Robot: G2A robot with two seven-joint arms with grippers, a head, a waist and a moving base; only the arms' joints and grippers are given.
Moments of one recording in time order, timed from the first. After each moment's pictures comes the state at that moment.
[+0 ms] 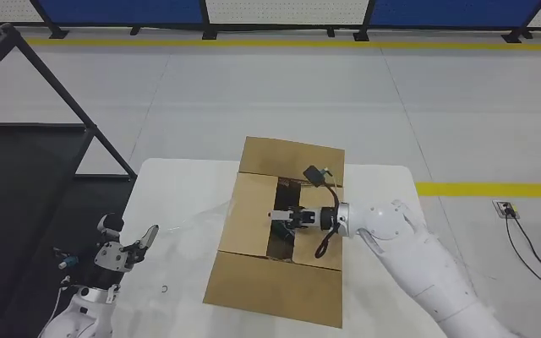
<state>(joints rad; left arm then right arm) 1.43 -1.14 -1.74 -1.62 1.06 -0.44 0.32 -0.50 -1.21 0.83 -1.14 0.18 -0.23 0.91</state>
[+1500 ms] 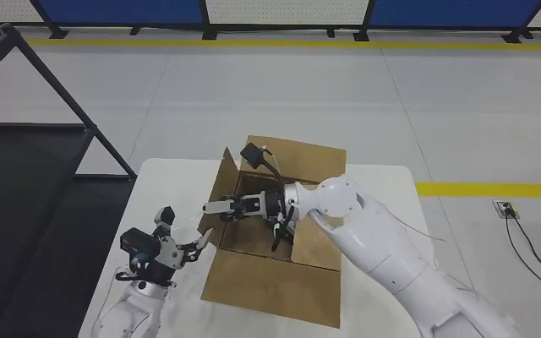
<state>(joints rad) 1.38 -1.17 -1.49 -1.74 1.24 -0.26 0.30 -0.28 -1.43 0.67 -1.02 0.43 -0.35 0.97</state>
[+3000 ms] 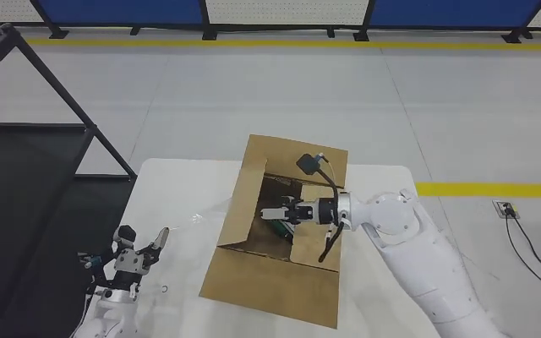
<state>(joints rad) 1.42 -1.18 -1.63 -1.55 1.01 -0.25 0.32 -0.55 -1.27 1.02 -1.32 0.02 -0.23 1.06</state>
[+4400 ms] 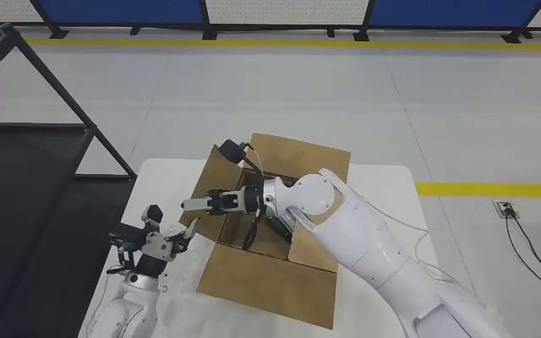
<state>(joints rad) 1.35 -1.19 -1.52 -1.68 1.15 -0.23 0.25 -0.23 -1.53 0.65 -0.94 0.27 -0.34 0.88</state>
